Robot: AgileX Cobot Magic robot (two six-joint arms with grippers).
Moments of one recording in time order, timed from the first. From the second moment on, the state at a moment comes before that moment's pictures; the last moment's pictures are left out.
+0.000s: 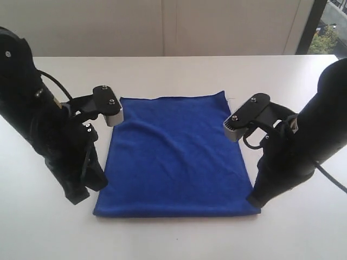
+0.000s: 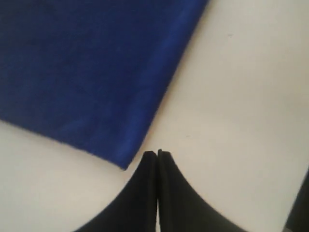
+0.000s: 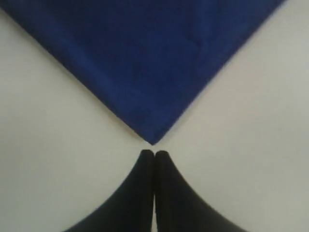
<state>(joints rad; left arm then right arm) -0.53 1.50 -0.97 -0.44 0.96 0.90 0.47 1.40 -0.82 0.08 0.82 -0.41</state>
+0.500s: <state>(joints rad) -0.49 1.50 -0.87 -0.57 0.83 1.22 0.47 1.51 -0.82 0.12 0.77 -0.77</state>
